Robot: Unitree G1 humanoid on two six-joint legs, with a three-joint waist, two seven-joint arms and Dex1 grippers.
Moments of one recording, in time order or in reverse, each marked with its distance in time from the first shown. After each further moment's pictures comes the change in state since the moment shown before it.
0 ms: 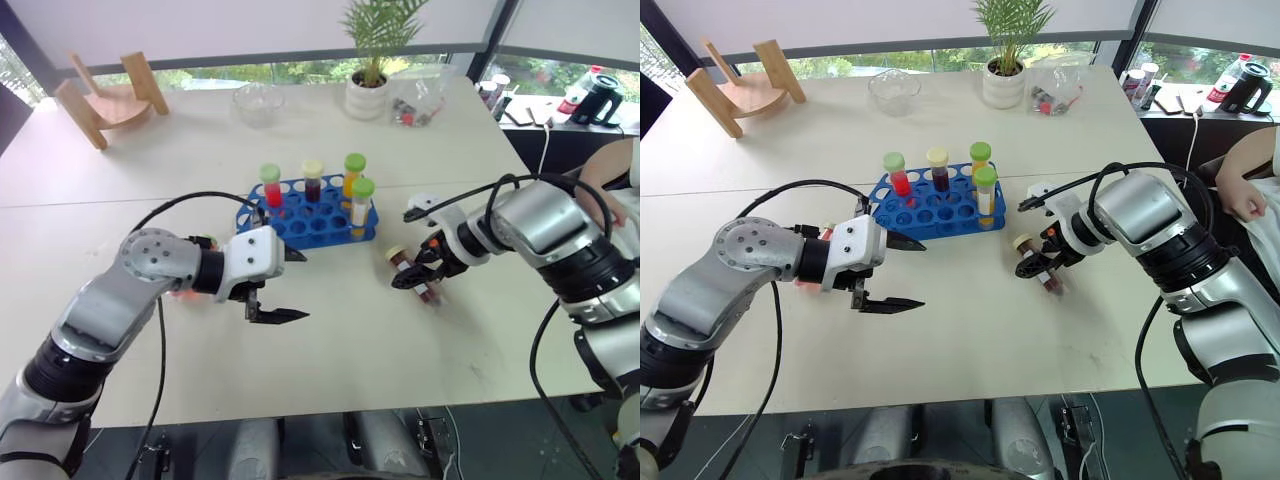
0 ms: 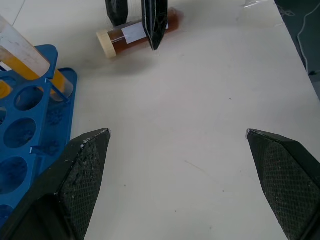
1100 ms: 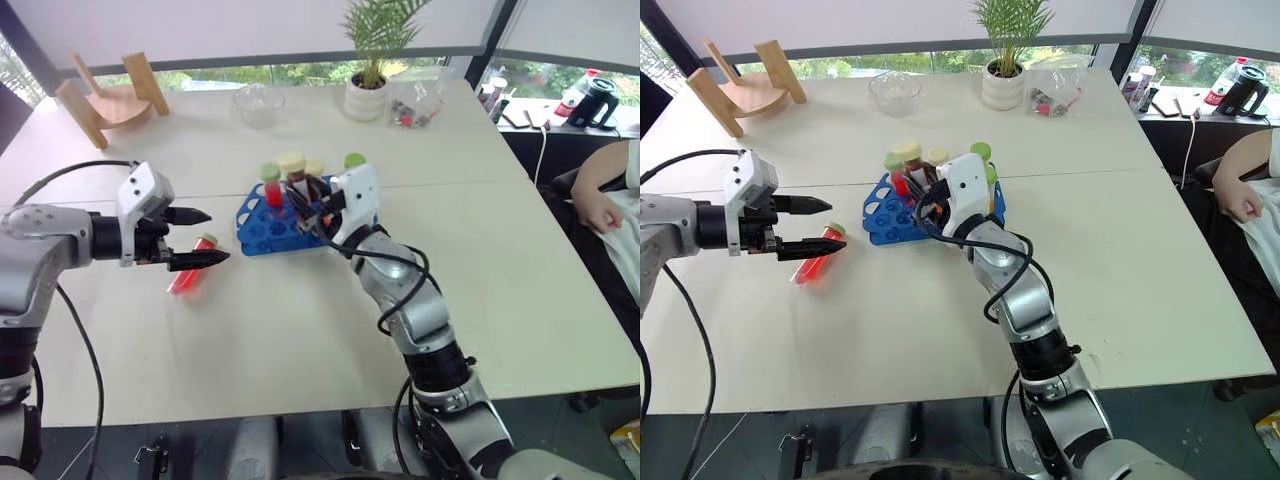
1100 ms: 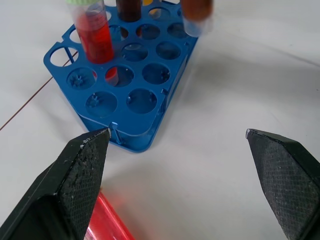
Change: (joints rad) left arm 0.009 0.168 0.304 0.362 -0.135 0.122 -0.059; right arm 0.444 0.854 -0.342 -0.121 -0.338 -1.101 -0.723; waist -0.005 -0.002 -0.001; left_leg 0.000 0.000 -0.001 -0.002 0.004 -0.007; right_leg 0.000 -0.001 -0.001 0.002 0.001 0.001
